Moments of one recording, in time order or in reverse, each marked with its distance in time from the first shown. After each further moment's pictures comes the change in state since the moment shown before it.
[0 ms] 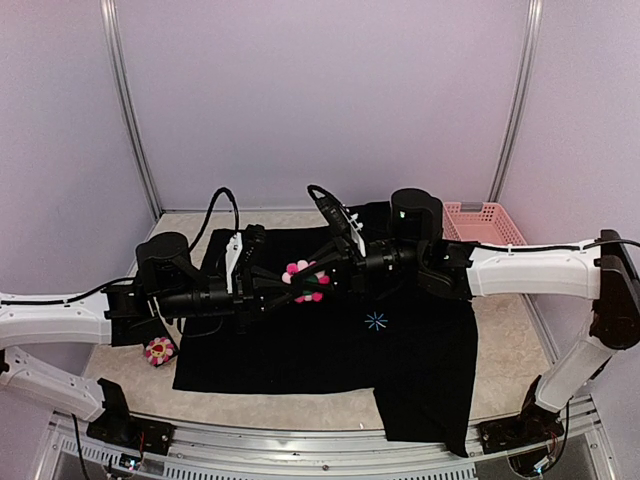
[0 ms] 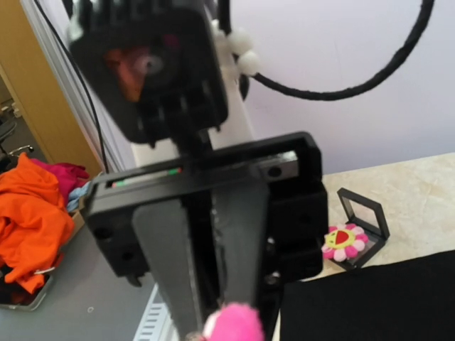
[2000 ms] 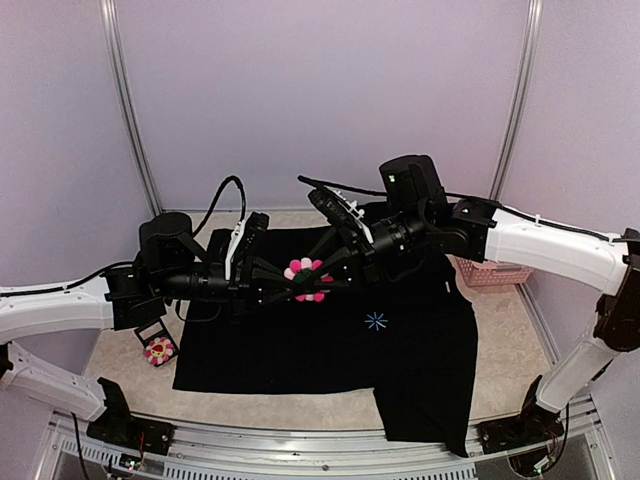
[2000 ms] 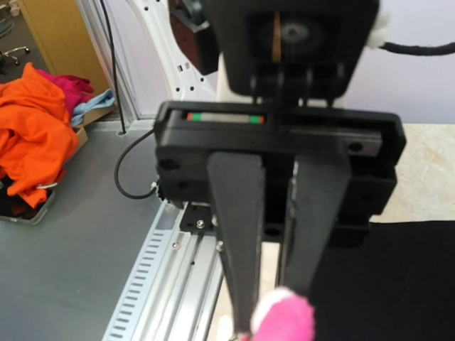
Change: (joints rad) left arm 0.072 0.031 0.100 -0.106 0.222 -0.018; right arm 0.012 -0.032 0.288 -0.654 -0.034 -0.399
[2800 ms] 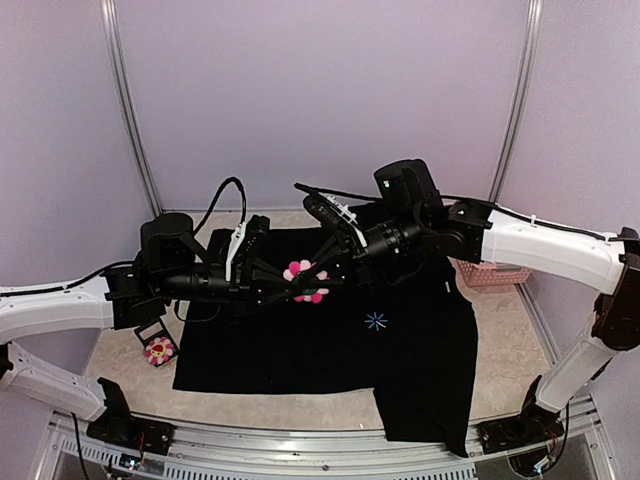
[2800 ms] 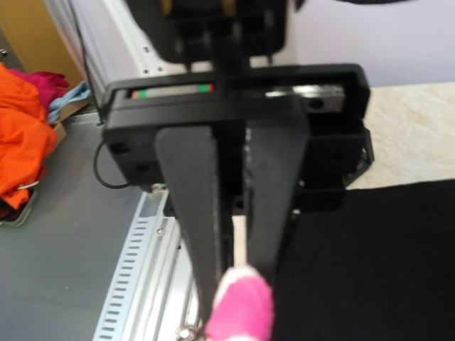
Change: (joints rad) left arm 0.005 0.000 0.000 -0.027 -0.008 0.029; right arm 0.000 0.018 0.004 -0.040 0.077 0.038
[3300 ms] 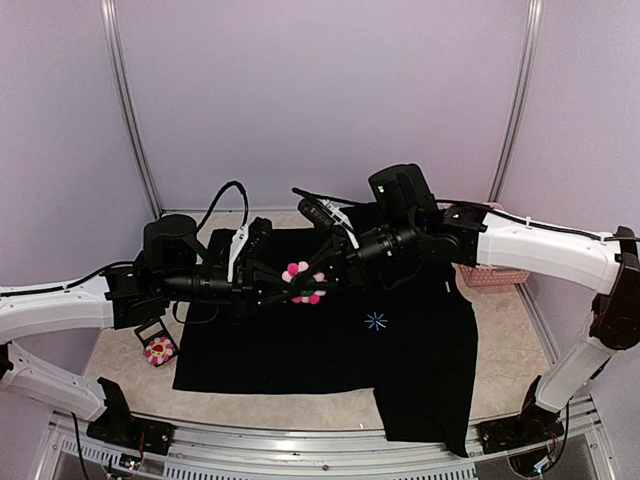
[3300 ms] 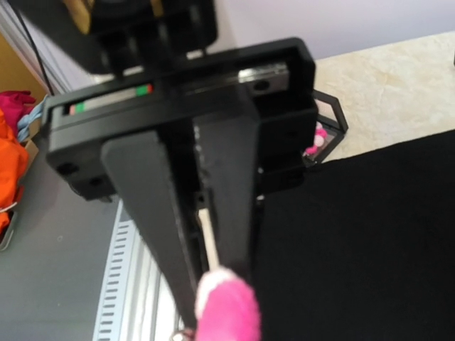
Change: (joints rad) left arm 0.003 0.000 0.000 -0.054 -0.050 0.000; right arm 0.011 0.015 -0.006 0.005 0.108 0.126
